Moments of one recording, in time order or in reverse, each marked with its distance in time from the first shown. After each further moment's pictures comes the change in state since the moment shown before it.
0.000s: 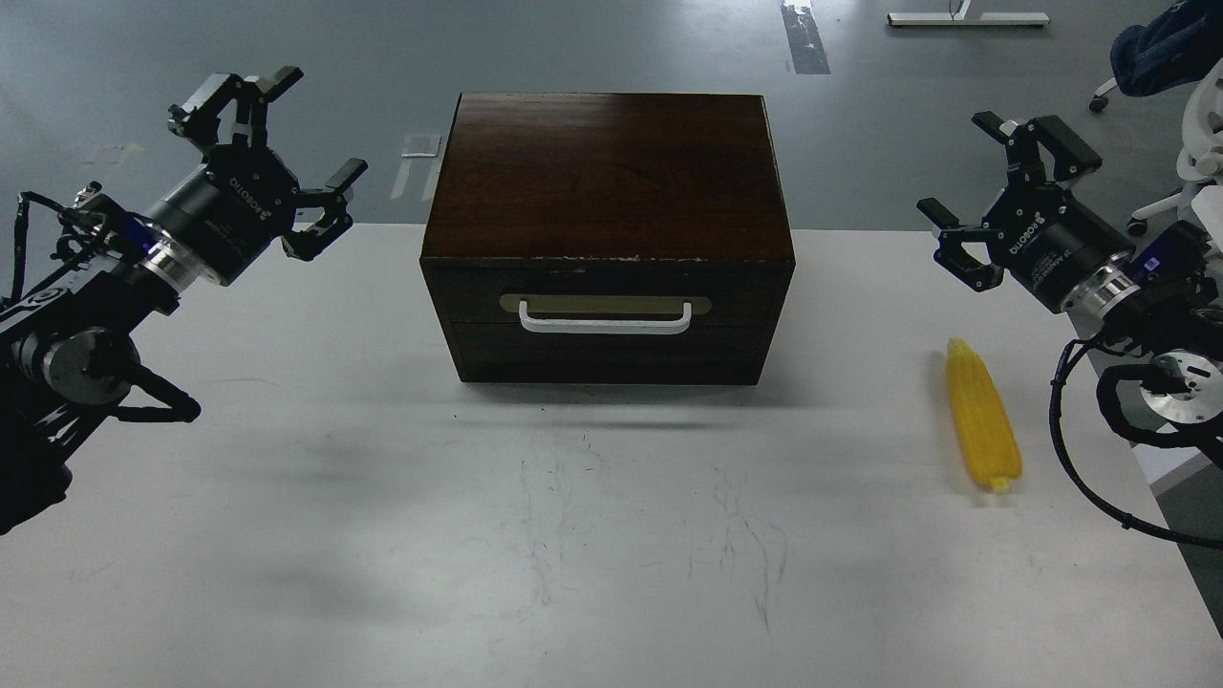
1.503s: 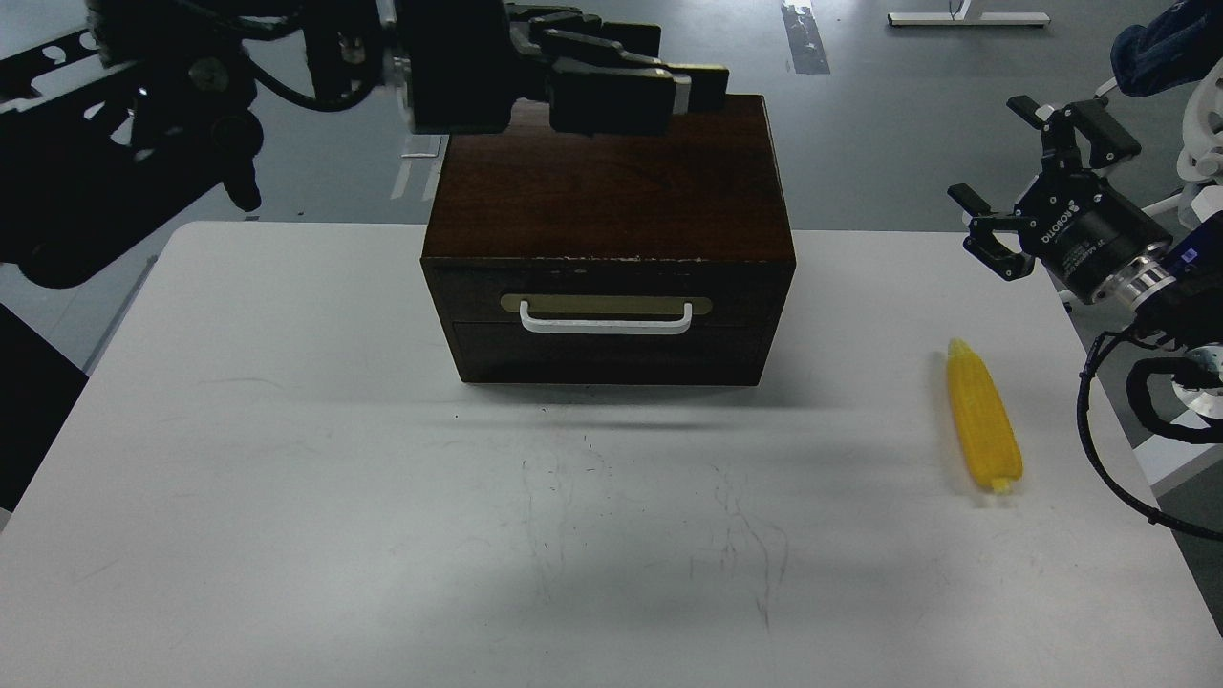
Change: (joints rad) left arm -0.671 -0.145 0.213 -0.378 1.513 0.000 -0.074; right arm 0.001 -0.047 0.019 0.003 0.000 0.000 0.001
